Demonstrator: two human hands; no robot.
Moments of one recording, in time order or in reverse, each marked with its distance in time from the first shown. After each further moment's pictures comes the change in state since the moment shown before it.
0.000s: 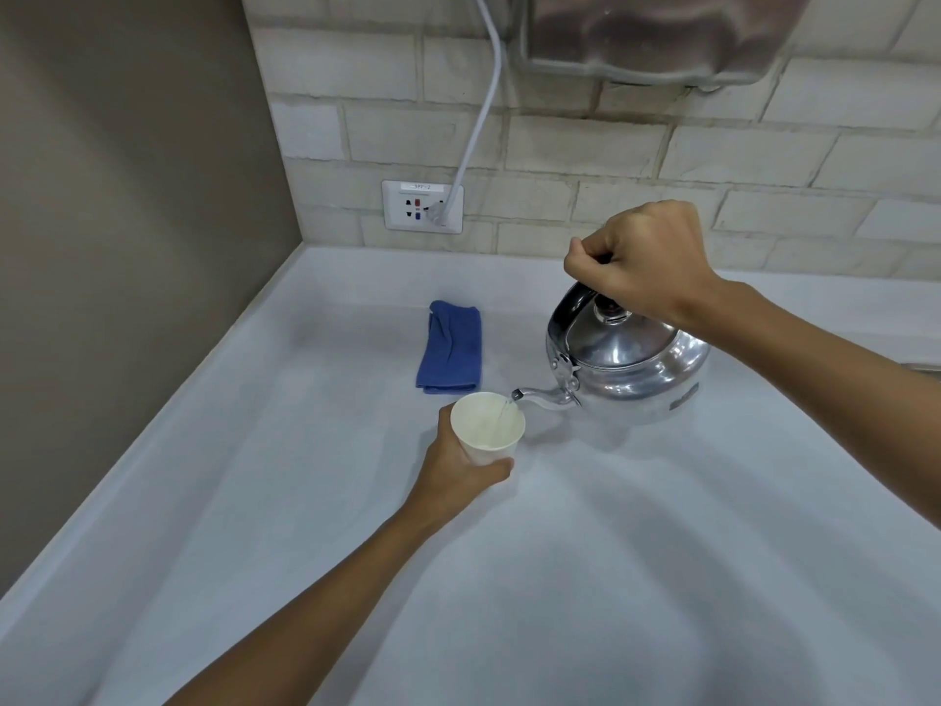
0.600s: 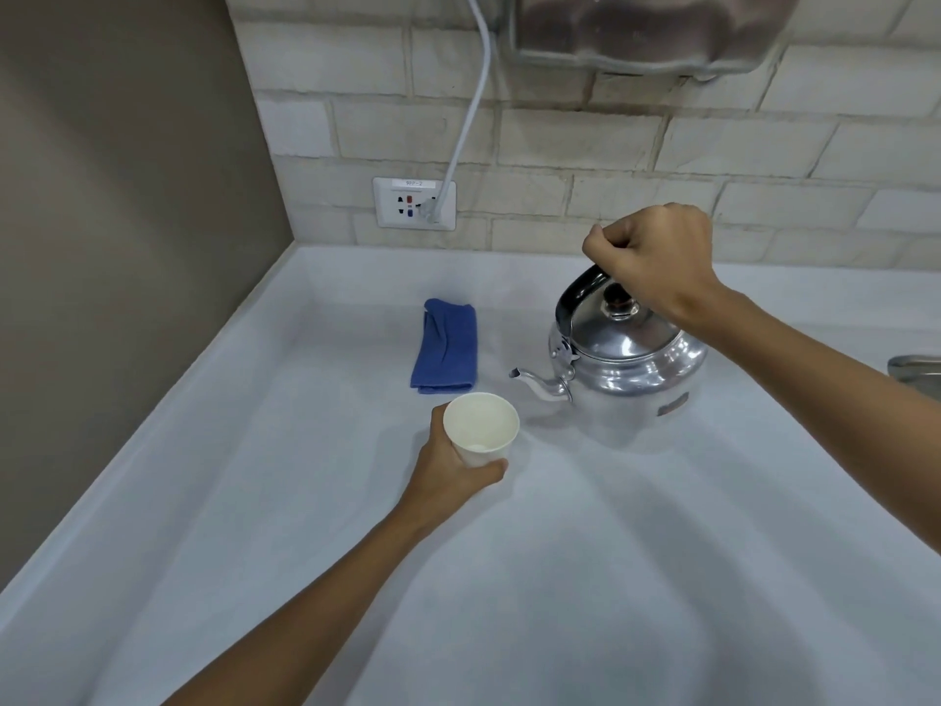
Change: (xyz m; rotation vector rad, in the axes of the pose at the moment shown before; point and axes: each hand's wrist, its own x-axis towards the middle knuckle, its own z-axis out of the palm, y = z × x) left_hand 0.001 -0.001 -0.002 0.005 -0.011 0.006; right_hand -0.005 0.023 0.016 0.105 0.033 0.239
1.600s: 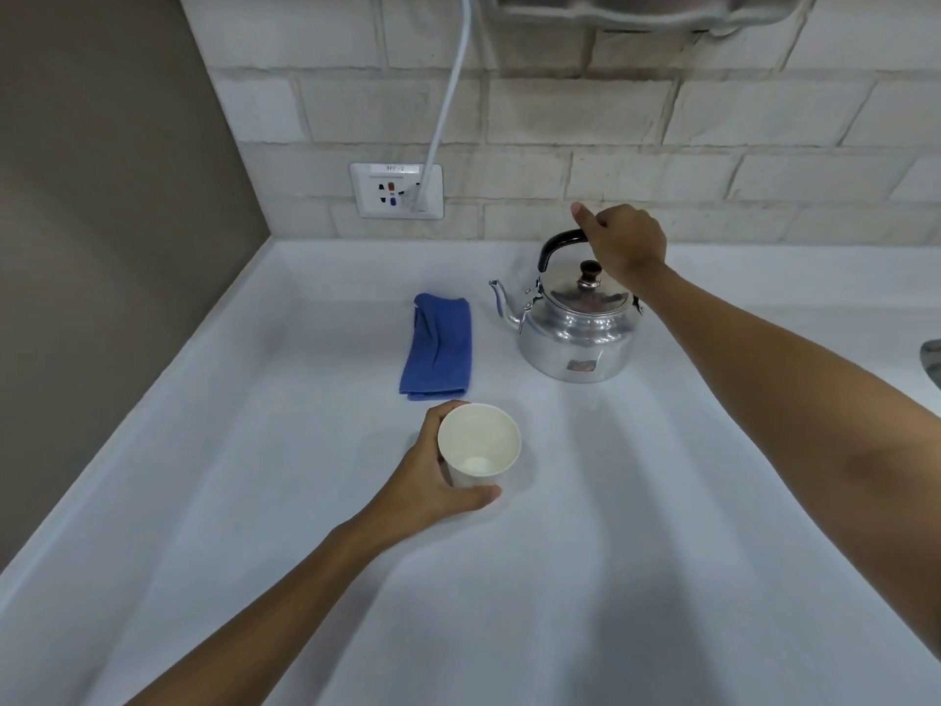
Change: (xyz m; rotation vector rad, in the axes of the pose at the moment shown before) left_hand 0.017 -0.002 -0.020 0.131 -0.240 0.035; right_hand 0.043 0.076 0.103 0.059 -0.223 0.504
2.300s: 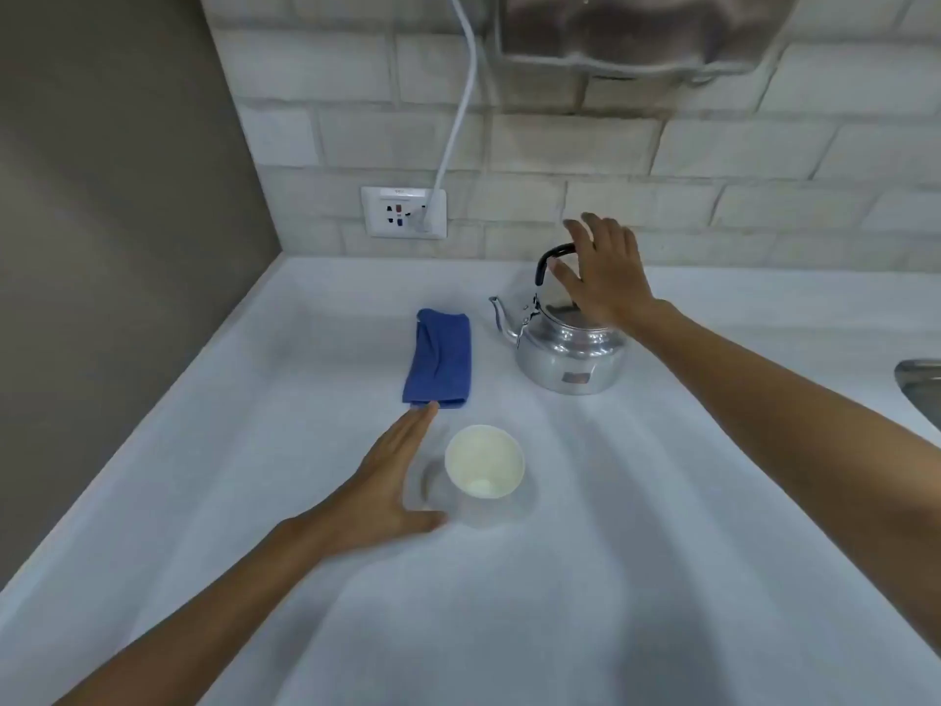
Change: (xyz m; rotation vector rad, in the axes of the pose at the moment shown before) left_hand -0.024 -0.008 -0.045 0.450 -0.159 0.122; right_hand -0.027 0.000 0.000 -0.315 -0.035 -0.363
